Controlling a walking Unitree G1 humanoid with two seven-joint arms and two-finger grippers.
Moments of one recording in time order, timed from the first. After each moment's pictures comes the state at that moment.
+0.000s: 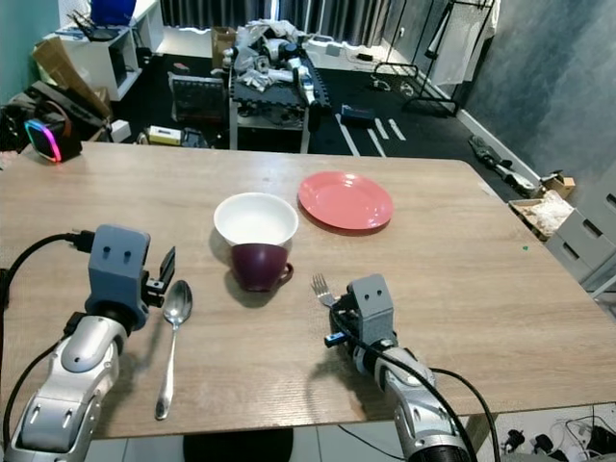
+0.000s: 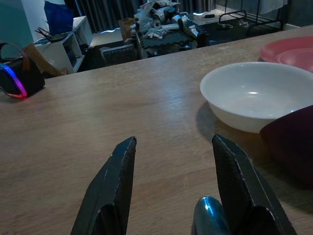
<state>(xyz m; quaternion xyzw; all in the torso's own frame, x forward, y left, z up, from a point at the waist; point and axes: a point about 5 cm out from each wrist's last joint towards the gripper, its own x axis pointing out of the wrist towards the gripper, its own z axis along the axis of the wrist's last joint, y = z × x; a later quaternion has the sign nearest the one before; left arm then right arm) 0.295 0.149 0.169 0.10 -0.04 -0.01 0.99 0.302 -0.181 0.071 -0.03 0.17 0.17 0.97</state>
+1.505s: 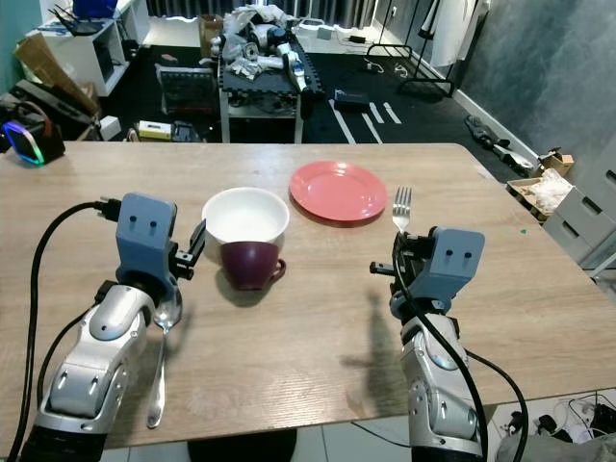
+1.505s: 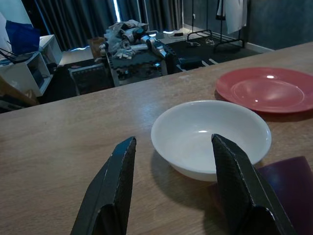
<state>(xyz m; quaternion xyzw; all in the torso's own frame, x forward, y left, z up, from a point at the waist) 0.313 0.118 0.198 0.07 -0.08 -0.06 0.99 0.303 -0.204 0.172 0.06 -0.10 -0.04 0.99</state>
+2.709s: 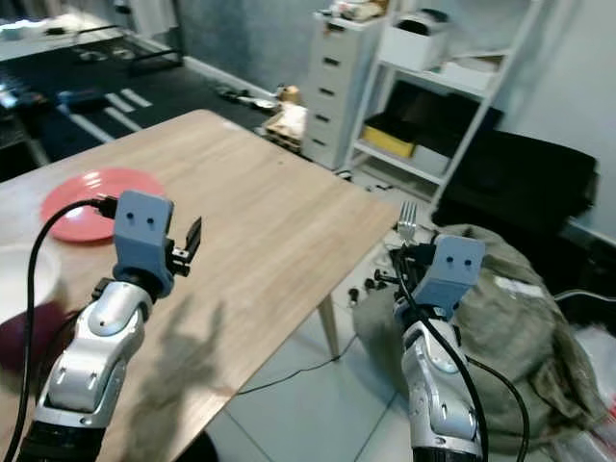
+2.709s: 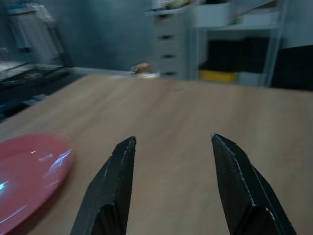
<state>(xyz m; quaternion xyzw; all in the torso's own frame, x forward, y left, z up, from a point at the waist) 0.316 0.113 0.200 0.07 -0.08 -0.07 0.99 0.303 -0.214 0.160 0.06 -0.07 -0.07 0.99</state>
